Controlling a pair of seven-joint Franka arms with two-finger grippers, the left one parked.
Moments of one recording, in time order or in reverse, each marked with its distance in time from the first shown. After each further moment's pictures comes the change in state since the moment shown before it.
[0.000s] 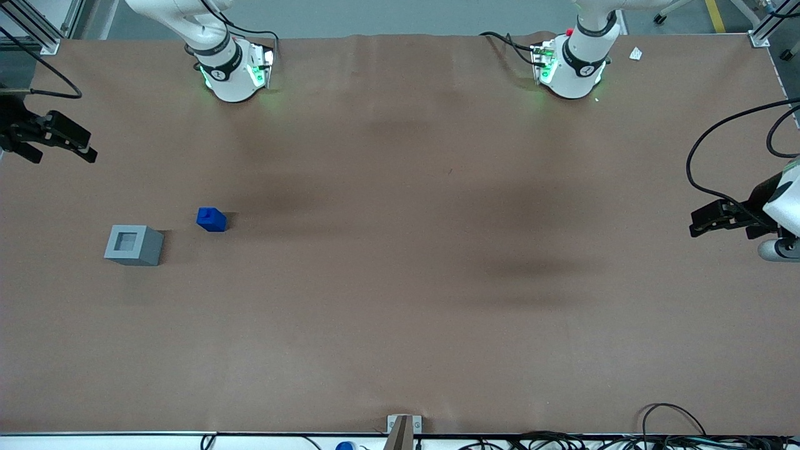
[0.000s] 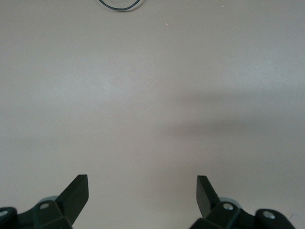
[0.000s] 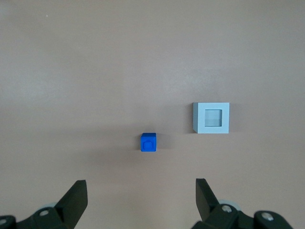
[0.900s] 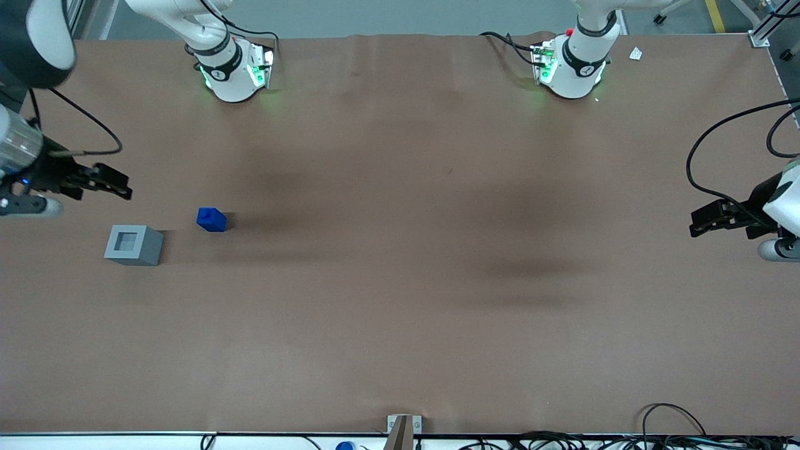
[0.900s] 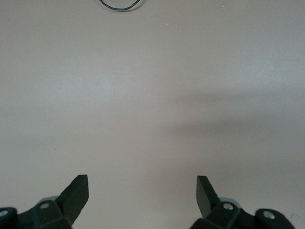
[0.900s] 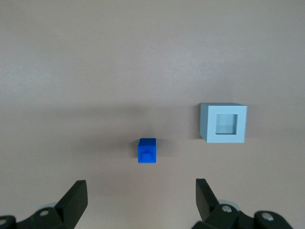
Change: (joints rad) arm 0.006 0.128 0.004 -0.120 0.001 0.173 0.000
